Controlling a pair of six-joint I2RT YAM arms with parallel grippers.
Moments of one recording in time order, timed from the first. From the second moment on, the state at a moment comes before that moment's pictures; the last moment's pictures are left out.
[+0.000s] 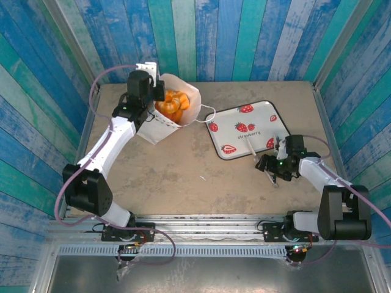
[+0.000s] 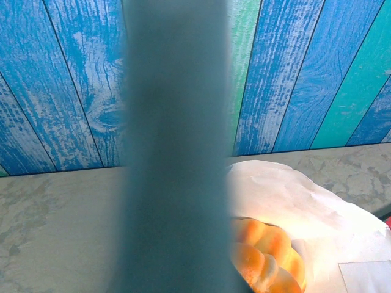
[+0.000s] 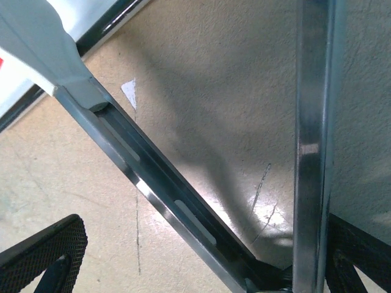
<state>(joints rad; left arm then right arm) -0.28 1.52 1.35 -0.15 -0.12 -0.08 0.01 1.29 0.58 -0.55 -0.32 0.32</state>
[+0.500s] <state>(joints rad) -0.28 1.52 1.34 -0.14 -0.14 -0.08 0.11 1.41 0.67 -0.55 -0.15 0.35</state>
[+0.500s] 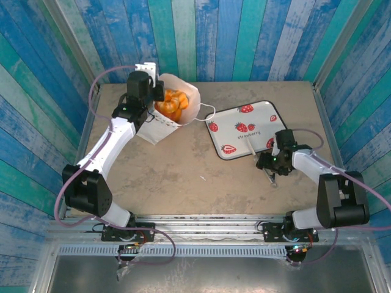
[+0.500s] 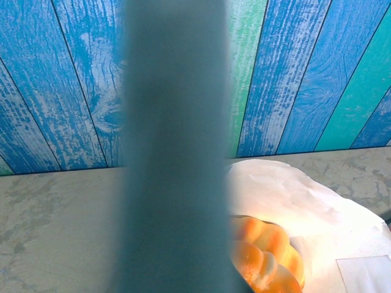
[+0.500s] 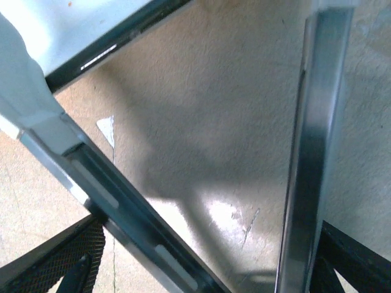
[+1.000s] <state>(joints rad) -0.28 1.52 1.34 -0.13 -0.14 -0.08 0.24 1.45 0.70 -0.57 -0.04 0.38</state>
